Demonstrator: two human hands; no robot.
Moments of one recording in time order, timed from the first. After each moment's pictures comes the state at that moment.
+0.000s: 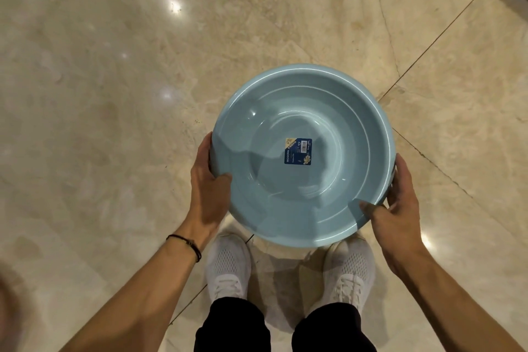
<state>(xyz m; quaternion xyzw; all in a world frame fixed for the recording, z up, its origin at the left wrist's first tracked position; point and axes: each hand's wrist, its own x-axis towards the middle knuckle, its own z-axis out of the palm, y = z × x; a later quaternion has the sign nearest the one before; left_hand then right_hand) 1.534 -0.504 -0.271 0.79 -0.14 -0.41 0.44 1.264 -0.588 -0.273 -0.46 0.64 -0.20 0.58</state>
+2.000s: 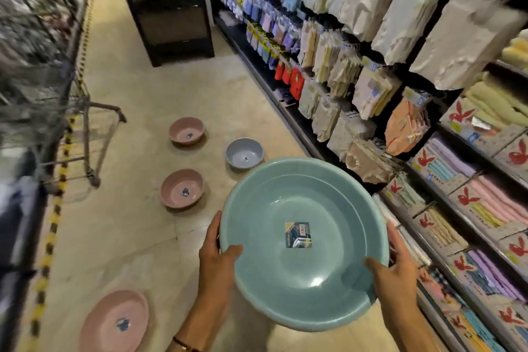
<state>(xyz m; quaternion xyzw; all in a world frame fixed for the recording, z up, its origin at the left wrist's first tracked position) 1.647 -0.379 0.583 0.67 0.04 -0.25 0.70 1.455 -0.589 0.579 -0.59 0.49 -0.28 0.58</state>
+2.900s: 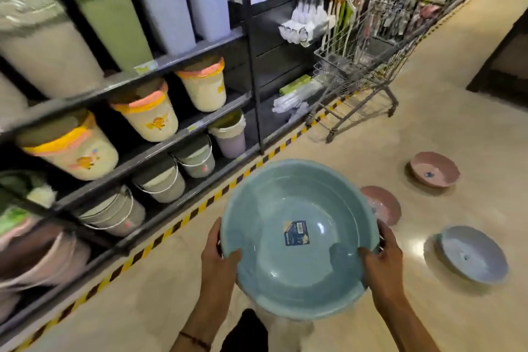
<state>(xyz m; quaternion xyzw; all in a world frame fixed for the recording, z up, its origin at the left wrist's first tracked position) 1.624 -0.143 0.559 0.56 0.42 0.21 0.68 1.773 -0.379 0.552 -0.78 0.06 0.08 0.62</state>
